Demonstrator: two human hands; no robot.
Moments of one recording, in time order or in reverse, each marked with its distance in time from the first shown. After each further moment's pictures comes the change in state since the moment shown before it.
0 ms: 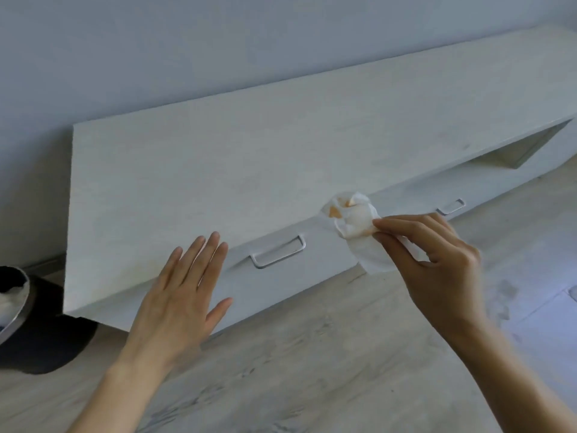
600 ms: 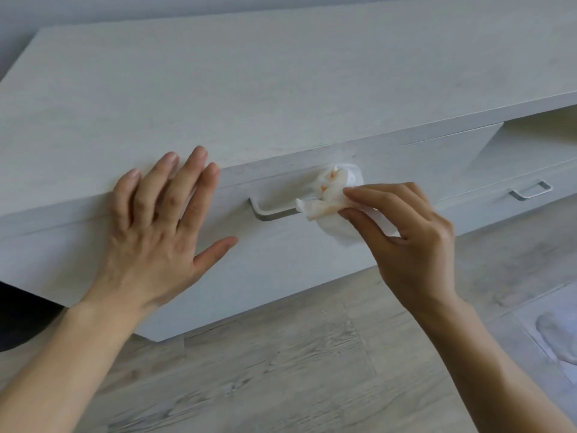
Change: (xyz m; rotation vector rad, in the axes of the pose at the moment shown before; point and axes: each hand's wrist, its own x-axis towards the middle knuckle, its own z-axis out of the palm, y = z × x) left_hand 0.021 -0.010 0.122 0.330 0.541 -0.083; right_hand -0.062 0.070 0.142 0.082 0.053 -0.177
